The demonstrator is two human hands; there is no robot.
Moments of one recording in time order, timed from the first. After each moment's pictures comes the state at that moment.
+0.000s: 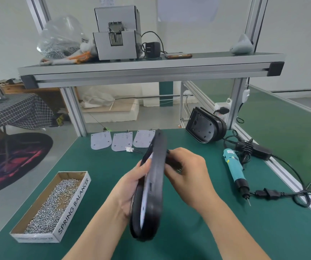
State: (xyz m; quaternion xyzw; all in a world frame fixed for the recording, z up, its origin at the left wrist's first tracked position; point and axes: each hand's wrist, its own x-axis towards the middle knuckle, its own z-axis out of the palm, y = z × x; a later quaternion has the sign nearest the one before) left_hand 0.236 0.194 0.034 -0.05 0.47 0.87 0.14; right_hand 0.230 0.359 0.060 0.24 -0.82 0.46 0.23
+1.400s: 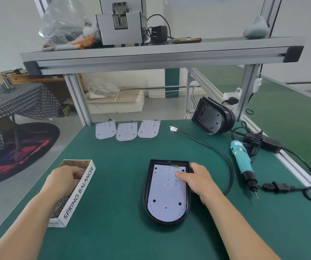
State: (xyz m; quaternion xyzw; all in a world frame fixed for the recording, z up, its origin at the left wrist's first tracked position) left_hand 0.232 -0.004 -0.004 -0.23 0.97 0.10 0.00; right_hand 0.177 0.376 -0.036 -0.06 -0.80 0.59 -0.09
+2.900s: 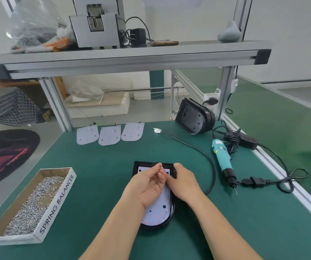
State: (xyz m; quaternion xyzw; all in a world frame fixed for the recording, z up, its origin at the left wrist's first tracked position) left_hand 0.207 0.254 0.002 -0.22 0.29 0.92 0.16; right_hand 0.189 0.379 -0.025 0.01 -0.92 0.40 -0.05
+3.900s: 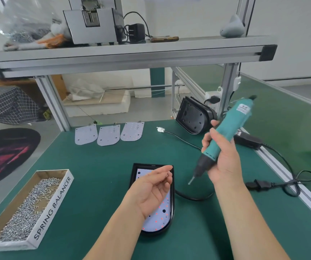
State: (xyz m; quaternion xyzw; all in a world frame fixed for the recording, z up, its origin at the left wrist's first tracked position) left_hand 0.211 0.254 -0.008 -0.16 0.37 0.89 0.20; right_hand 0.173 0.440 0.039 0.02 -0.39 0.91 0.12
